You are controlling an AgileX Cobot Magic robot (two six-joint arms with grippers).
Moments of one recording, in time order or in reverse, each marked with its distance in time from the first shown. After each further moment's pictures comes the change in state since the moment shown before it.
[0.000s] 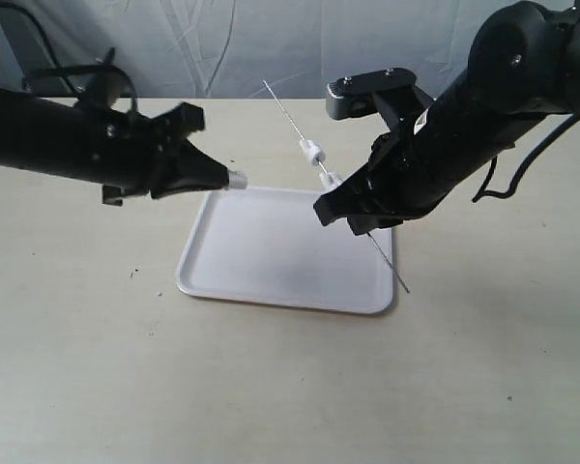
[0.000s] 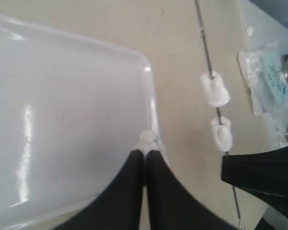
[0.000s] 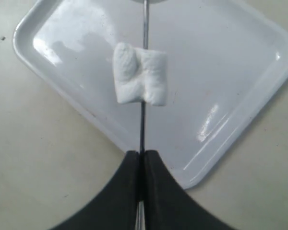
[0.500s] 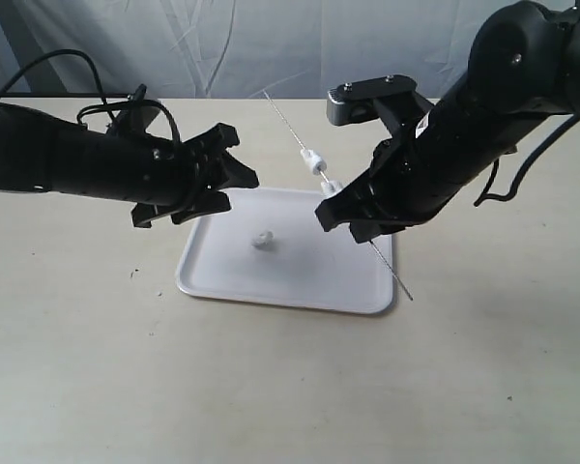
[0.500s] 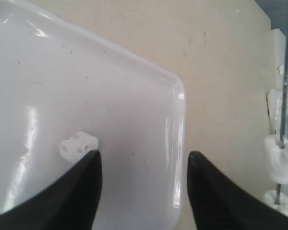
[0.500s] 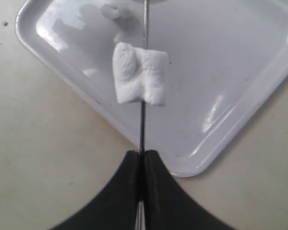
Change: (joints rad) left arm -0.088 0.136 0.000 -0.270 -0.188 0.087; right arm 0.000 0.000 0.000 0.009 0.039 0.000
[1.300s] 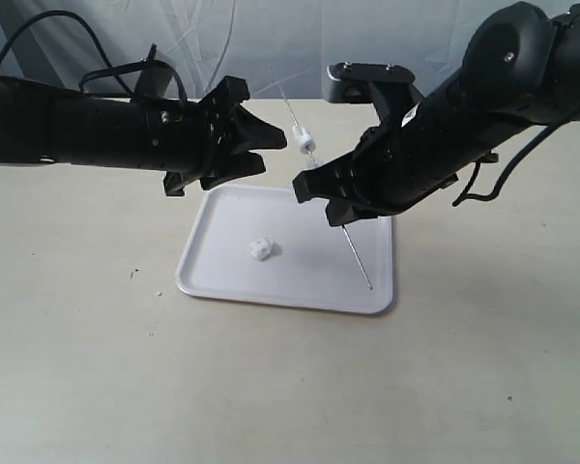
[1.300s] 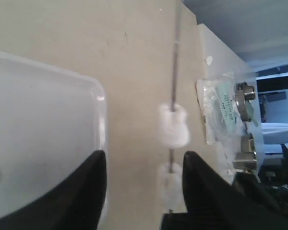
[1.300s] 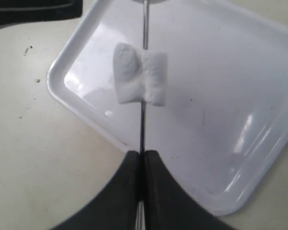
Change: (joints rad) left arm 0.000 0.000 -0.080 -0.066 0.195 0.034; right arm 0.000 0.025 0.000 0.153 -0.110 0.017
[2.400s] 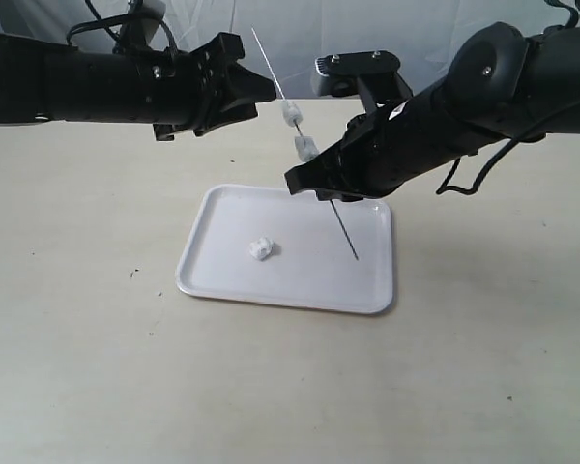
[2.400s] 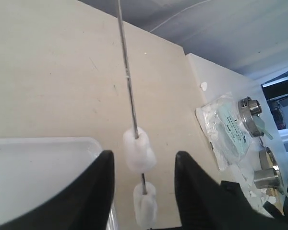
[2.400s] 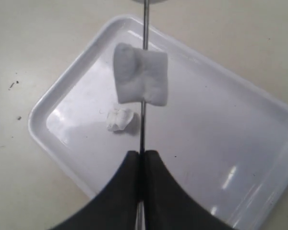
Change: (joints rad) left arm 0.024 -0.006 -0.119 0.000 -0.057 0.124; right arm 0.000 0.054 0.000 0.097 -0.195 -0.220
